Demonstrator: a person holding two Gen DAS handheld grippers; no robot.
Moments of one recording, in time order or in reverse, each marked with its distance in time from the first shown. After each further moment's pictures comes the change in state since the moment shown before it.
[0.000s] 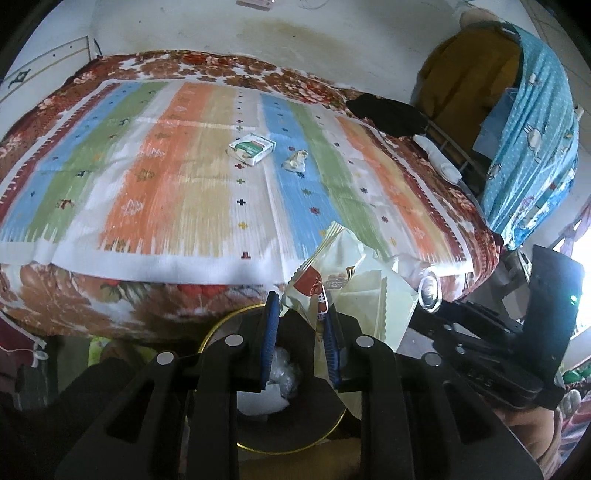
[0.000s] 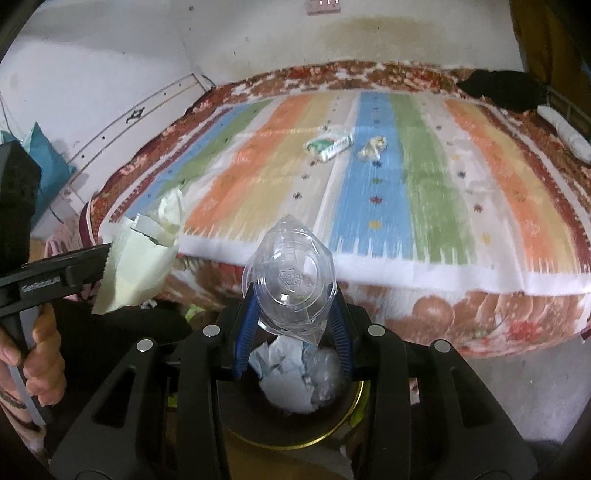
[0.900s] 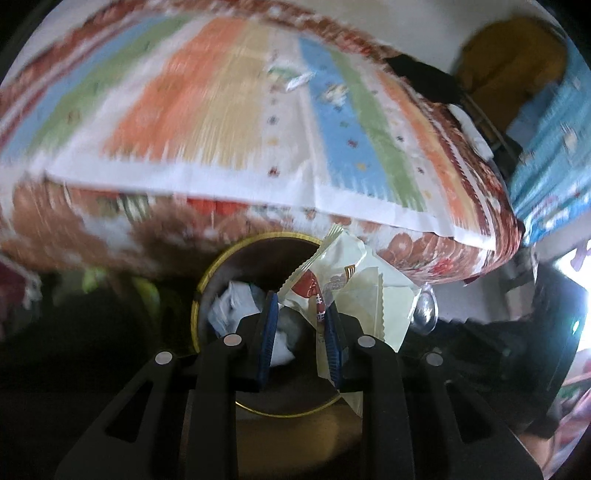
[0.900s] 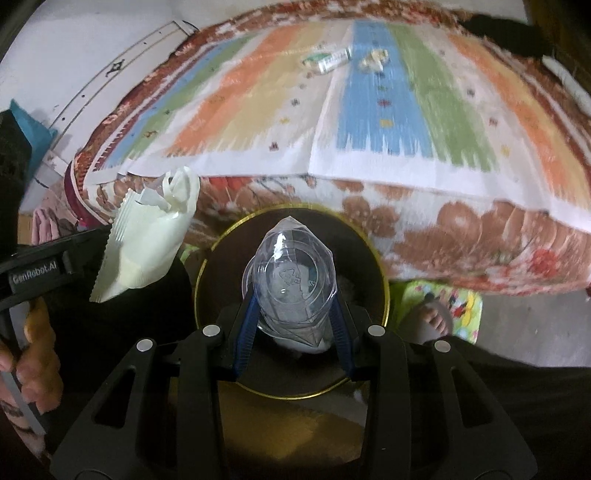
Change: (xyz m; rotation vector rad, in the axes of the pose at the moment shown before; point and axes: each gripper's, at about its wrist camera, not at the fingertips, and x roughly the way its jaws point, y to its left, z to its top) left arm 0.051 0.032 -0.039 -0.166 0.217 0.045; right arm 0.054 0.006 -0.049 0.066 0.257 -0.031
